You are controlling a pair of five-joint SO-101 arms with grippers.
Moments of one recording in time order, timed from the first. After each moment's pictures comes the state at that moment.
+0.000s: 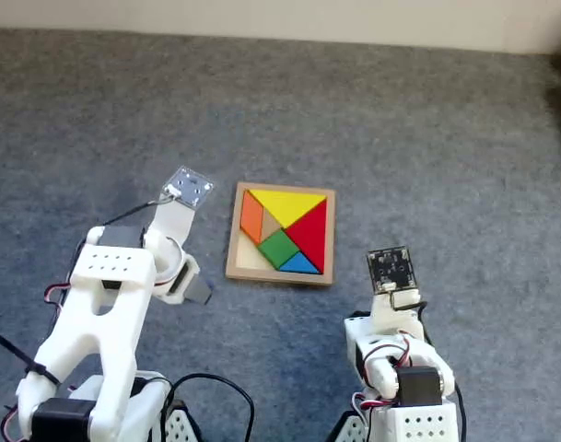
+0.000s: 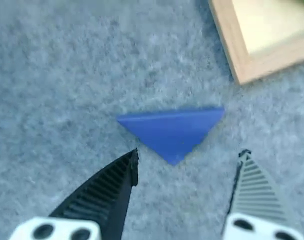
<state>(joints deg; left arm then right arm) -3.6 -26.4 52.5 62.3 -19.4 -9.3 -104.3 96.0 71.5 8.7</state>
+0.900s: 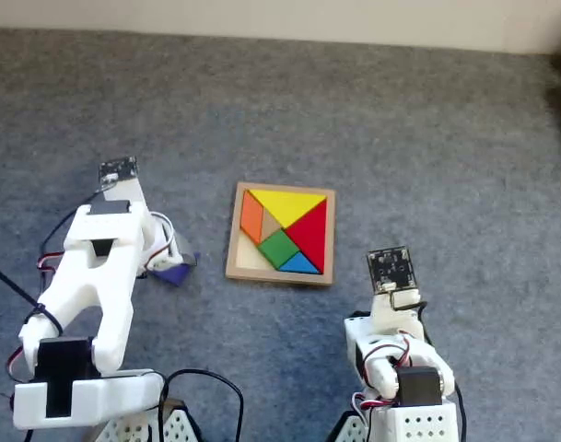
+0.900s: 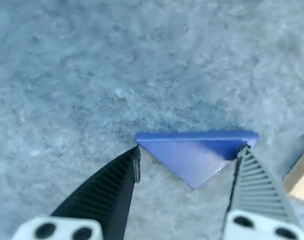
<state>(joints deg) -10.9 -7.1 42.8 58.7 19.3 -9.3 -104.3 96.0 71.5 8.7</state>
